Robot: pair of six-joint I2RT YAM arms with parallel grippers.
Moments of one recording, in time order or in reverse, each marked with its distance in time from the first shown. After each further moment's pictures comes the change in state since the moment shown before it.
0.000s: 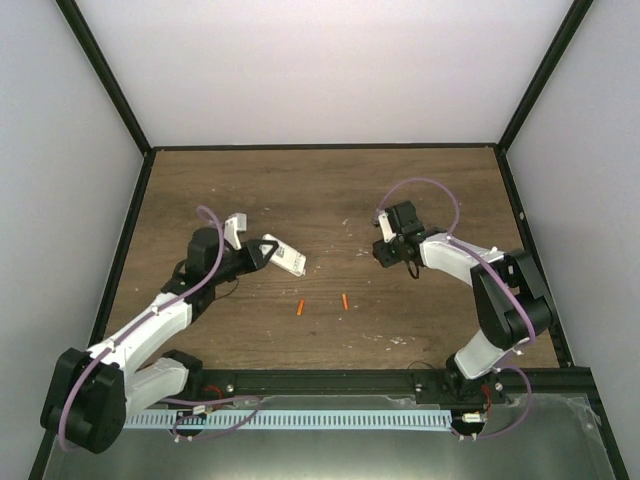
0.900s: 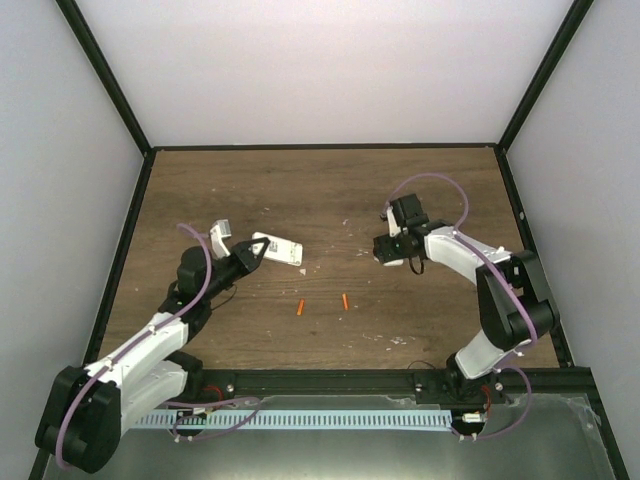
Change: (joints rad) left arm 0.001 -0.129 -0.203 0.315 -0.101 -0.237; right arm -0.045 0.001 0.056 -0.128 -0.031 0.133
